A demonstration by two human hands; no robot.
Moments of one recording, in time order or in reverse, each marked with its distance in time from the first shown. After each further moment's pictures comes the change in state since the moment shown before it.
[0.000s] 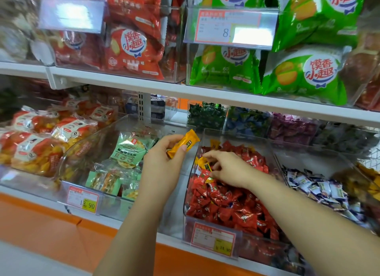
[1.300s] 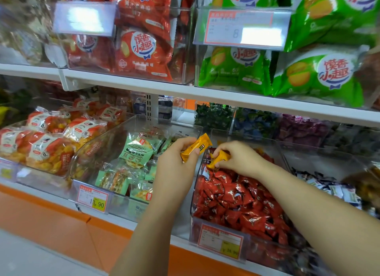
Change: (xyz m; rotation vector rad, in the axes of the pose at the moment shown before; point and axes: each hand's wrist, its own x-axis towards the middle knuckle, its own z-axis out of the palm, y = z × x) left_hand -0.003 0.002 0.009 0.045 -0.035 0.002; right_hand 0.015 0.007 -0.019 -0.007 0.117 -0.050
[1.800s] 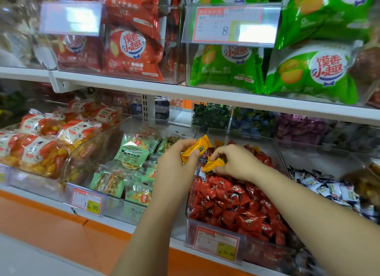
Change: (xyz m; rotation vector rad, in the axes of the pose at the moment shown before) left_hand 0.002 -0.001 0.010 0.016 -0.013 0.015; right_hand -0.002 0.005 0.007 -0.084 -0.011 0.042
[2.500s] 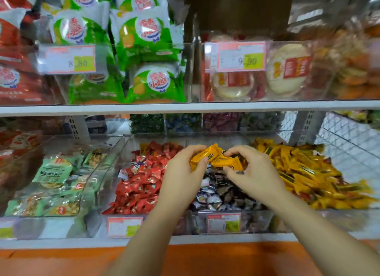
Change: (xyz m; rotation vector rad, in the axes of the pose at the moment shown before) left_hand -0.086 0.115 0.138 0.008 -0.333 0.290; right_hand -0.227 0.096 -0.086 0.186 0.563 0.144
